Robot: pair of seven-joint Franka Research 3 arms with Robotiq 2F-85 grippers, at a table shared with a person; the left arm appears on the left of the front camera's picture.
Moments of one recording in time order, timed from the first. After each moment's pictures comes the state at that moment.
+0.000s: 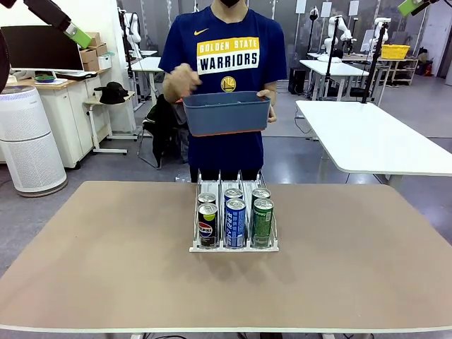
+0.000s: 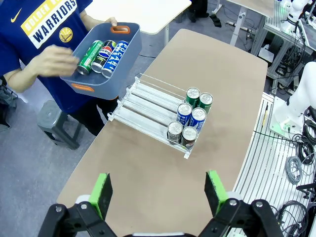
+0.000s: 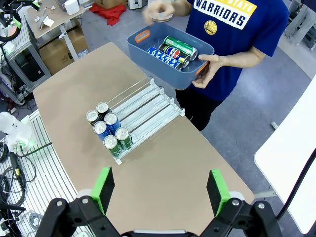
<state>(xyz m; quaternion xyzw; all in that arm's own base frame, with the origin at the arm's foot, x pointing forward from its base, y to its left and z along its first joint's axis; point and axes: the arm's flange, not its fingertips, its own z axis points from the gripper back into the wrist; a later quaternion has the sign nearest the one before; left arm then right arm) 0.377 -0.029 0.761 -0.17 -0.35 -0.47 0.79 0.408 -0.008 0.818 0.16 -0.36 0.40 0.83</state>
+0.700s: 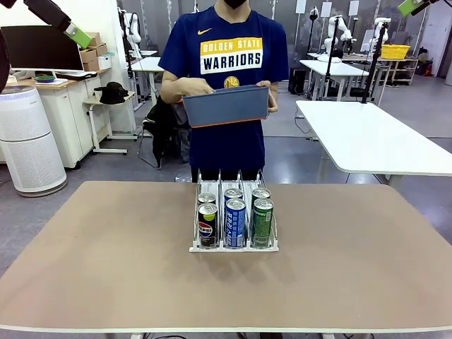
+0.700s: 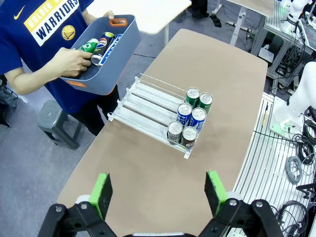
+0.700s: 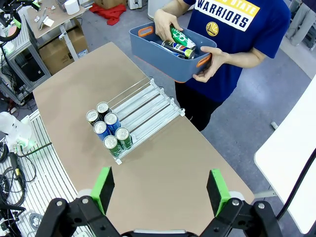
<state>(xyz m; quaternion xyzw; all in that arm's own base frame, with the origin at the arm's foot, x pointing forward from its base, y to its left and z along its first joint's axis) 0.377 -0.029 0.761 -0.17 -0.35 -0.47 0.79 0.408 -0.008 0.818 0.16 -0.36 0.40 0.83</state>
